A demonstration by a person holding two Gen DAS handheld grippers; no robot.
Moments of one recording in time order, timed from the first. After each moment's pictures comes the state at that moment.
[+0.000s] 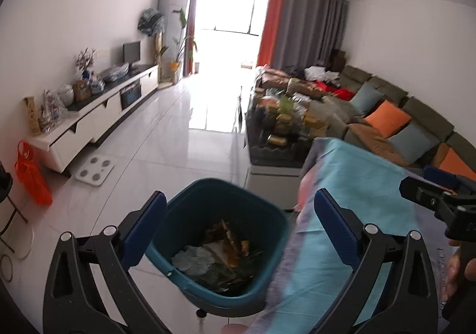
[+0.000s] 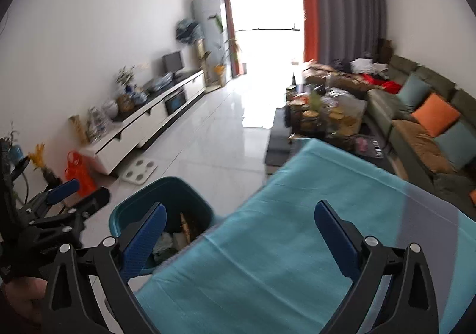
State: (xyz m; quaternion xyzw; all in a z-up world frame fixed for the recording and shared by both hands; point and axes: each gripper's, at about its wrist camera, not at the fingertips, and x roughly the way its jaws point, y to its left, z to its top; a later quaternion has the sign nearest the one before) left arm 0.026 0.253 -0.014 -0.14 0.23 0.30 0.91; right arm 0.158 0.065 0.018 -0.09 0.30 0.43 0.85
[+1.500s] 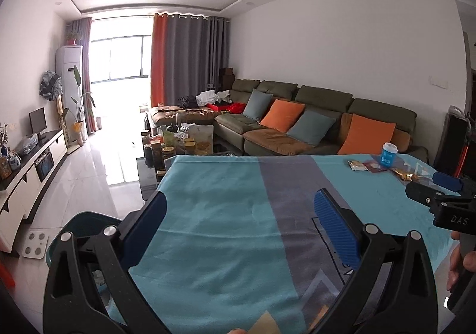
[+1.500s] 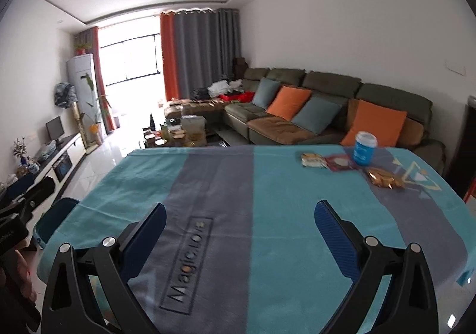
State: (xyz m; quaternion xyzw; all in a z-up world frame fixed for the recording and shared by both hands) left arm 0.031 0.032 0.017 -0.02 0.17 0.06 0.98; right arm 0.079 -0.232 -0.005 0.00 0.24 0.12 0.96
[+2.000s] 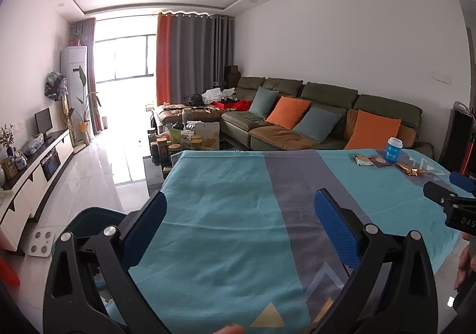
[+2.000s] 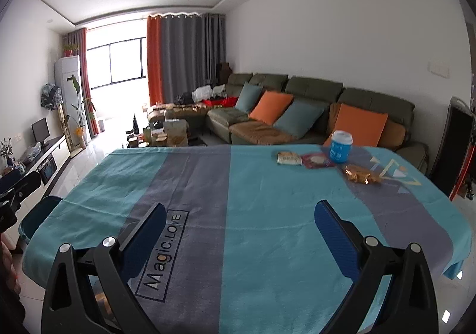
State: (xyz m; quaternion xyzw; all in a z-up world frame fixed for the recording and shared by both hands) left arm 0.024 0.031 0.011 -0.02 0.17 0.08 0.98; right arm 0.060 -0.248 -0.013 -0.01 0.21 0.08 0.97
